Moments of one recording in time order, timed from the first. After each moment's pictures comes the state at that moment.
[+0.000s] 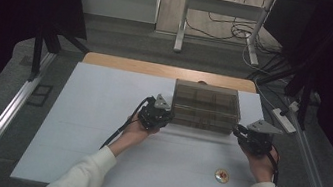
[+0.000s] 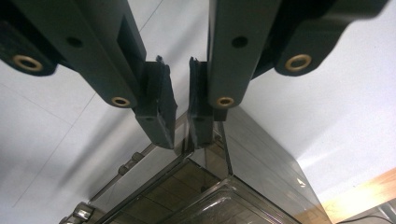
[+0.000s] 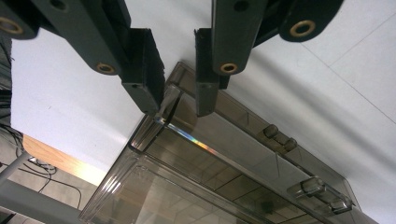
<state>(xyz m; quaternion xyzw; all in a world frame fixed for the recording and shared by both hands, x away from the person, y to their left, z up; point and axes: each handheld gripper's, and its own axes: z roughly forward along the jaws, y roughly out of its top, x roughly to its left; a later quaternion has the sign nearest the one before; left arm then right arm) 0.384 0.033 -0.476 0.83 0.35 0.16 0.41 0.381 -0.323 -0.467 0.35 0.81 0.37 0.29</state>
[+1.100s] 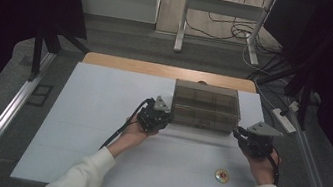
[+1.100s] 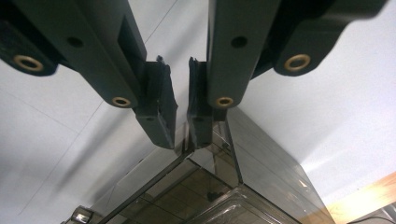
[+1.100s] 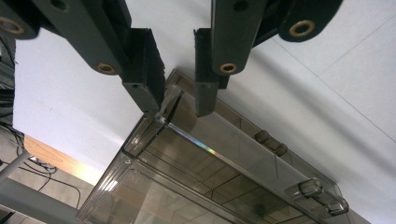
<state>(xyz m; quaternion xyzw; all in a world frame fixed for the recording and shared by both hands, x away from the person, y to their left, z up) 0.377 0.034 -0.475 0.83 0.35 0.16 0.40 0.372 -0.322 -0.463 0.35 0.81 0.37 0.29</state>
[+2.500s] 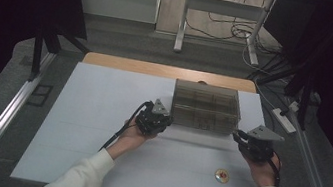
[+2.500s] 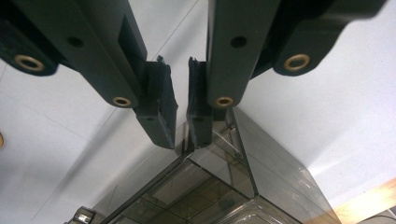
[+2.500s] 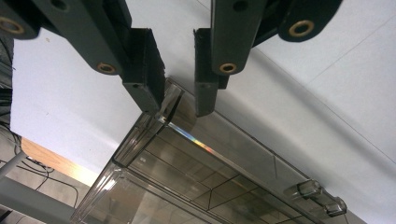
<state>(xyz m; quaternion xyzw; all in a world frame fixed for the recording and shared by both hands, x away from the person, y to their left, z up) 0.366 0.035 -0.475 0.84 0.34 0.15 0.40 0.360 -0.323 -0.464 0.34 0.81 0.37 0.29</state>
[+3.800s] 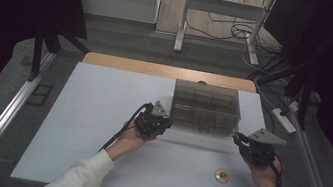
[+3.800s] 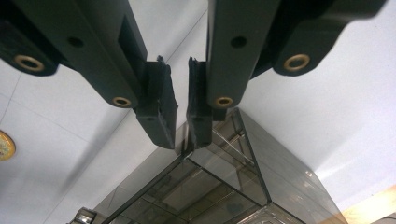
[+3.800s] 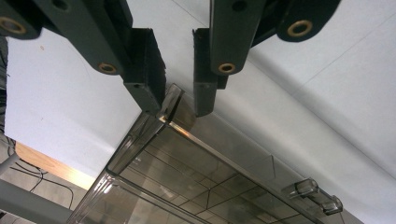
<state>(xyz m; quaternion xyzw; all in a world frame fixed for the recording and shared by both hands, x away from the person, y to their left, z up) 0.359 0.036 -0.474 0.84 0.33 0.15 0.40 0.350 -0.326 -0.464 0.34 0.82 0.37 0.28</state>
